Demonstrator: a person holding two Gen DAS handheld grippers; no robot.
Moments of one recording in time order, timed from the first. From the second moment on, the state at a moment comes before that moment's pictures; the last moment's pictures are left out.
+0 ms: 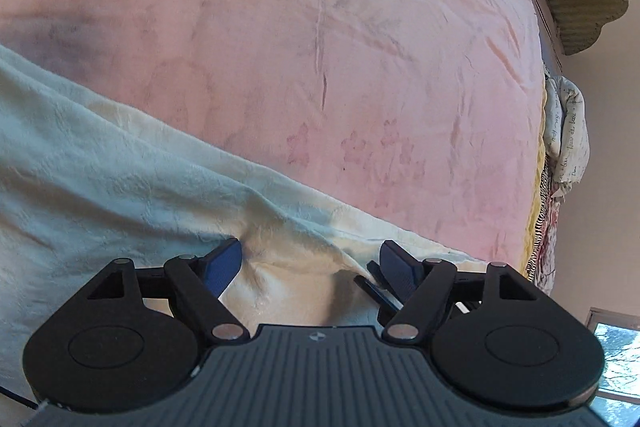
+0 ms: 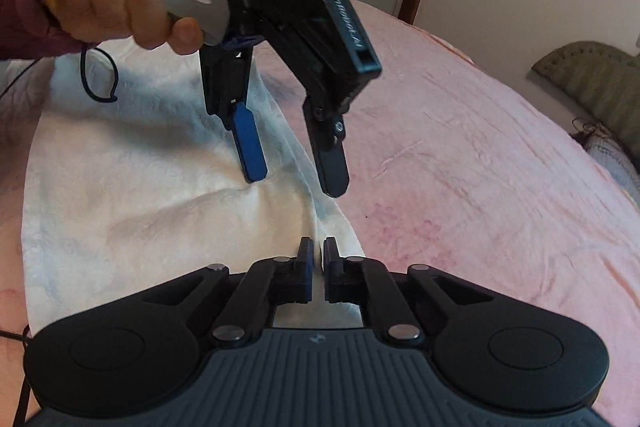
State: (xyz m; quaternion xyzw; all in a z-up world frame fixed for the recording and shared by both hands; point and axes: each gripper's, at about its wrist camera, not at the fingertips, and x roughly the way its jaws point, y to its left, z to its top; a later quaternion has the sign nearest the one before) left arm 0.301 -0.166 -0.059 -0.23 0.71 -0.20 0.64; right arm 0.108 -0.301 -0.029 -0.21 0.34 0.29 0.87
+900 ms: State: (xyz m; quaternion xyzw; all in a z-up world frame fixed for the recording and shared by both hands) left arm 0.289 -0.200 -0.043 -0.16 0.65 -0.22 0.71; right arm 0.109 -0.290 -0.038 -0.27 0.31 0.22 0.89
